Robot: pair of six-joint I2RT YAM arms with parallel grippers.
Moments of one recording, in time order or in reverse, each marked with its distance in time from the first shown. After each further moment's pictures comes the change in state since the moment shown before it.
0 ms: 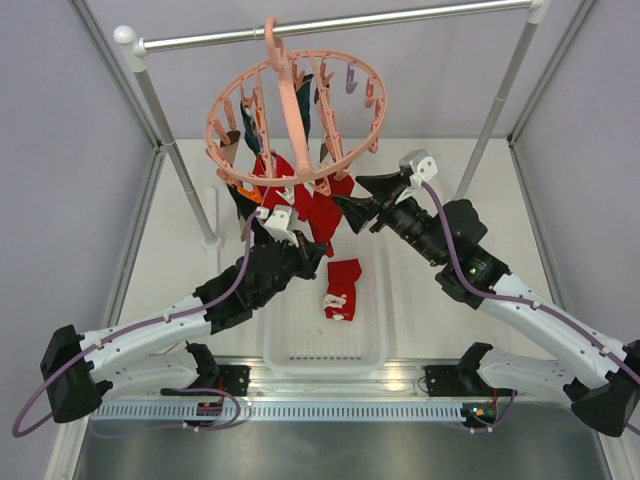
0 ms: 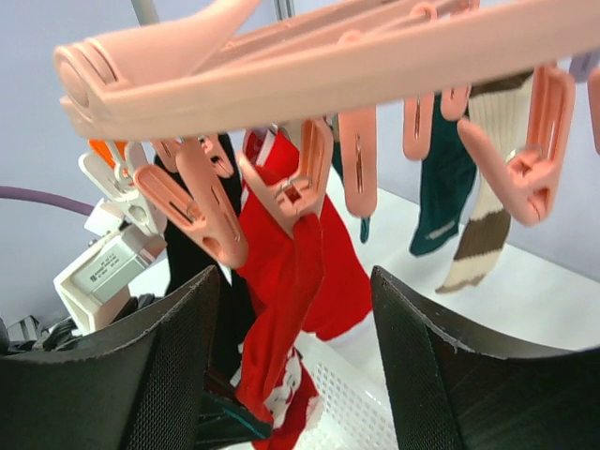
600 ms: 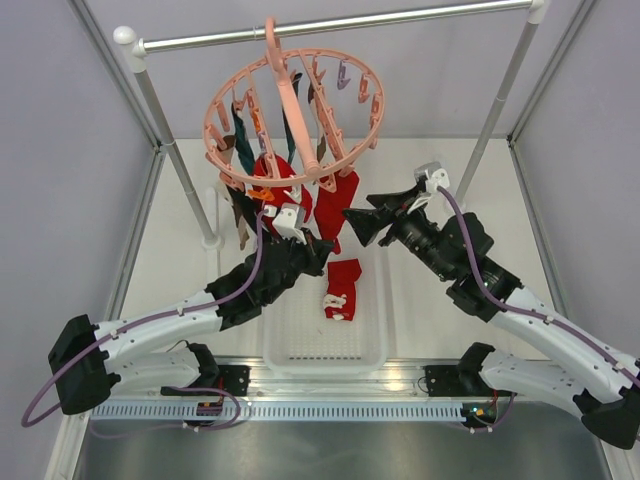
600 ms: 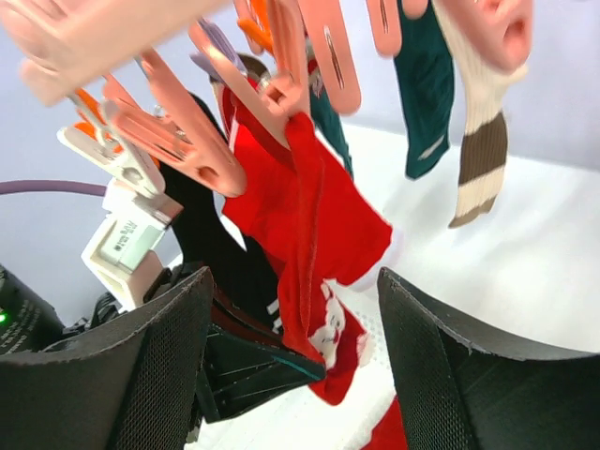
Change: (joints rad) left arm 0.000 0.075 0.000 0.100 0.001 0.000; right arm 0.015 -0.079 -0.061 -0.120 0.082 0.209
